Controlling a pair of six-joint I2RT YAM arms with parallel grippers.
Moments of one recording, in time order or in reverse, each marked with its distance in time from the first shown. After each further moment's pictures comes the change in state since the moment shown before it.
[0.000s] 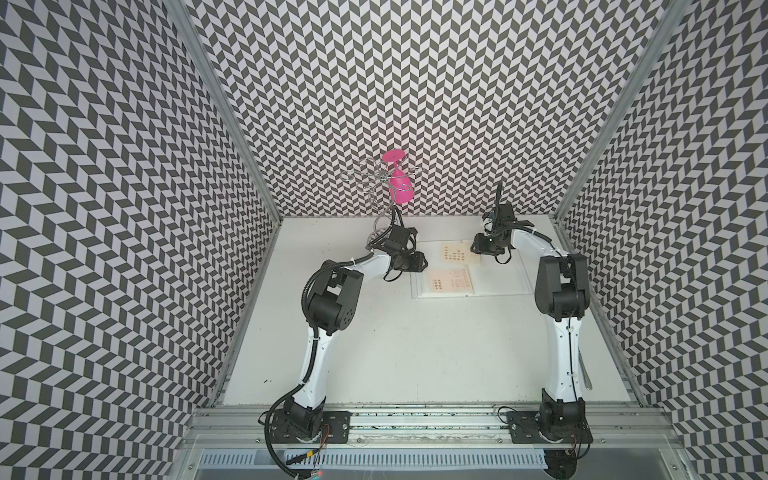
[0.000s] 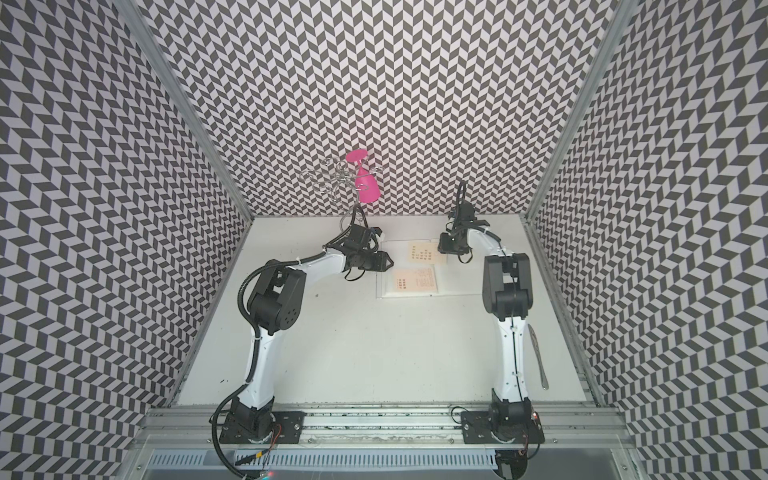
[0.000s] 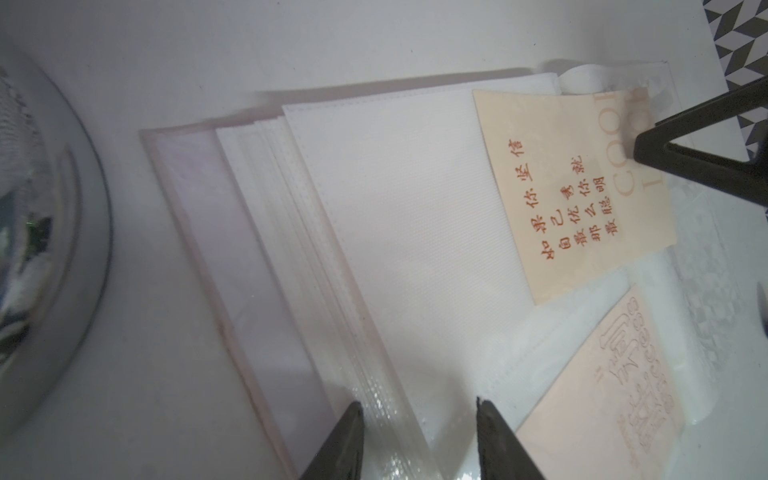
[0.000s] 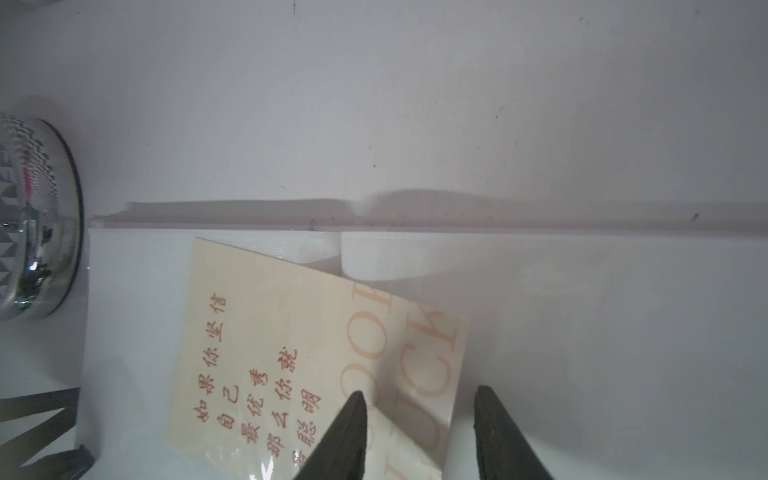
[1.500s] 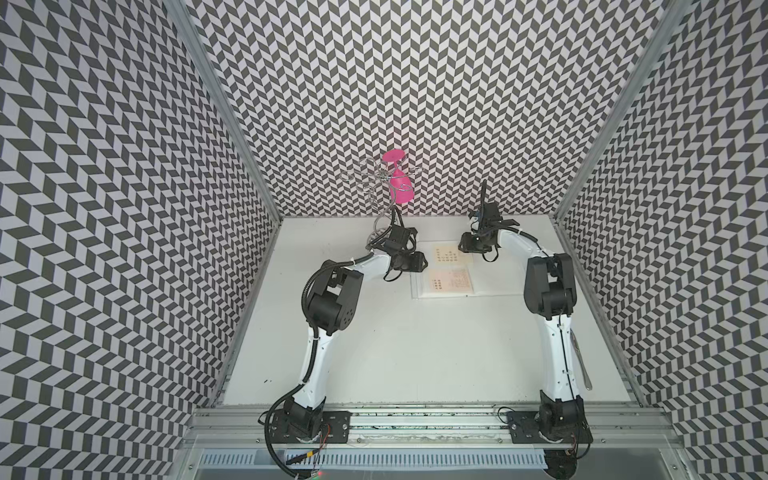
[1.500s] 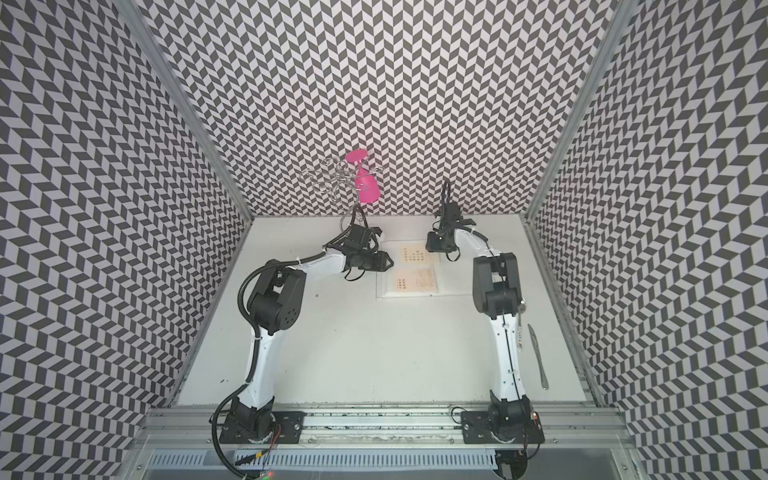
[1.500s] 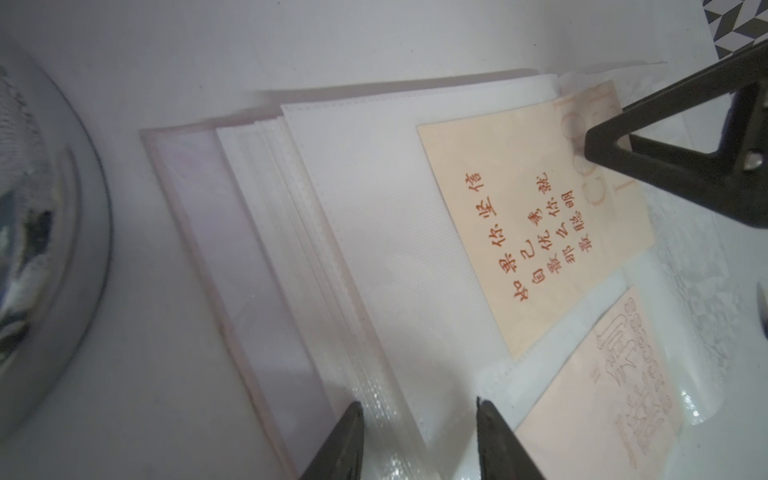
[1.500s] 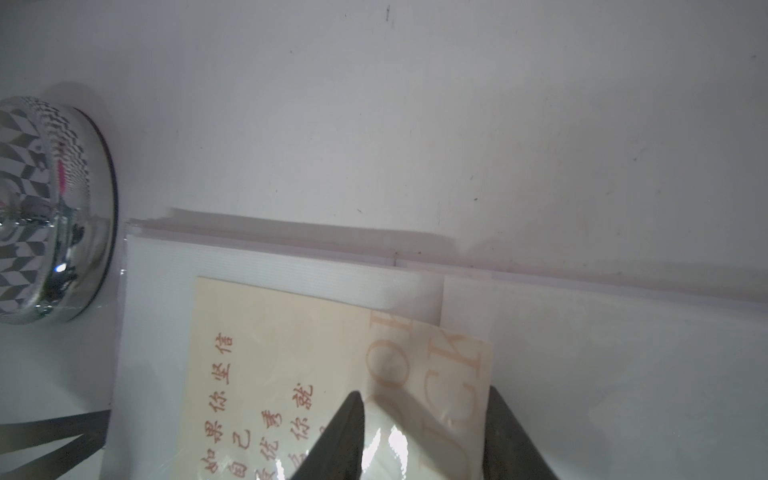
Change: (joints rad) left arm 0.000 0.000 0.000 0.001 0.005 -0.002; right arm 0.085 0.069 0.100 -0.001 0.030 0.010
